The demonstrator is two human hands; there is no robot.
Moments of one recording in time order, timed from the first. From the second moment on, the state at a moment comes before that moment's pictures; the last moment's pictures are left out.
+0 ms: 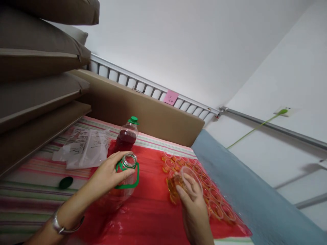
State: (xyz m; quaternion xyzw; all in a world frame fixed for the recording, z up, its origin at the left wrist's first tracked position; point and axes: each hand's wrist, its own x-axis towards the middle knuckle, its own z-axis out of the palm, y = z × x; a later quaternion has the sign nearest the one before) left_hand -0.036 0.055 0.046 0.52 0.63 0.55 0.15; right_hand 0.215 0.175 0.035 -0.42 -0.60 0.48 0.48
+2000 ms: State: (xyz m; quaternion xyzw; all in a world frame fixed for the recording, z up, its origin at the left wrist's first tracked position) left_hand -0.036 0.051 0.045 0.52 0.64 0.55 0.14; right_hand 0.111 0.168 0.136 -0.22 -0.94 0.02 0.27
